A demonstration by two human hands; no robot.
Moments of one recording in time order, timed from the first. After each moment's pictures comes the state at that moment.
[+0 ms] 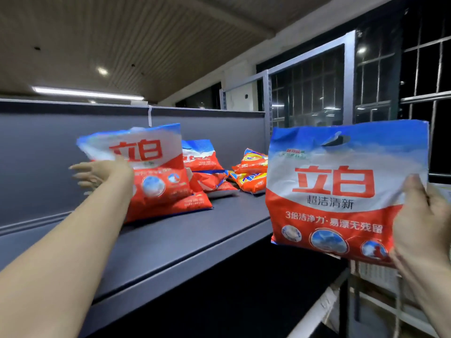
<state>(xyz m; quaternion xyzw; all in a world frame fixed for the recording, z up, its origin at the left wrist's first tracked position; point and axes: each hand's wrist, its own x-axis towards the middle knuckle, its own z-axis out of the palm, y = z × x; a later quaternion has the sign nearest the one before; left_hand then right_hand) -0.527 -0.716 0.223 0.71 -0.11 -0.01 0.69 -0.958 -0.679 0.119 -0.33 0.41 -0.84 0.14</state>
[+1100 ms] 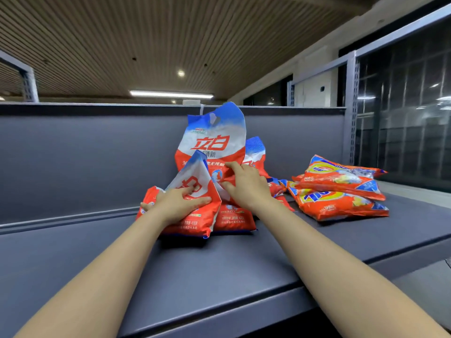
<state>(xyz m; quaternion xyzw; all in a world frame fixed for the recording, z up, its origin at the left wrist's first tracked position) -0.508 -0.746 0.171 0.84 -0.46 0.00 0.30 -0.668 -0.851 0.190 -0.87 0.34 -0.37 0.03</state>
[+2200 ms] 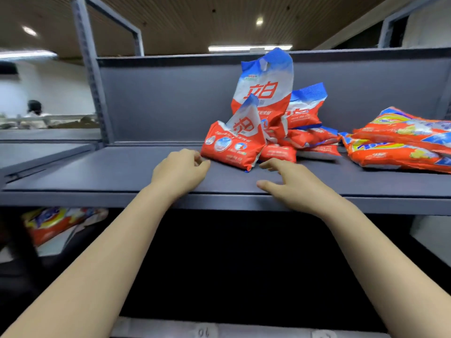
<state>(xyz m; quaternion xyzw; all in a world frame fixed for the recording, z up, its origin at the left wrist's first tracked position) -0.617 -0.557 0.137 0.89 -0.33 0.16 0.27 -0.782 -0.723 0.122 -0.95 0.17 -0.24 0.15</state>
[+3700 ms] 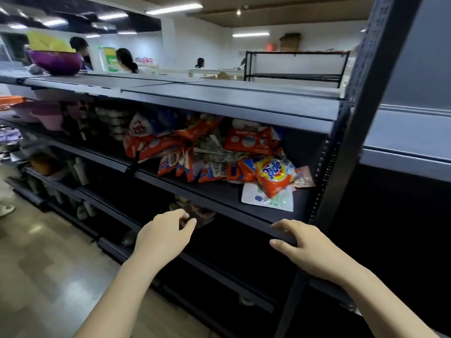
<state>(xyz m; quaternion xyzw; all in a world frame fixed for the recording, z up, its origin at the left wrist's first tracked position) -0.344 0.066 -0.047 0.97 -0.07 0.06 0.22 -0.426 -0.218 -0.043 -0.97 -0.02 -0.02 0.23</state>
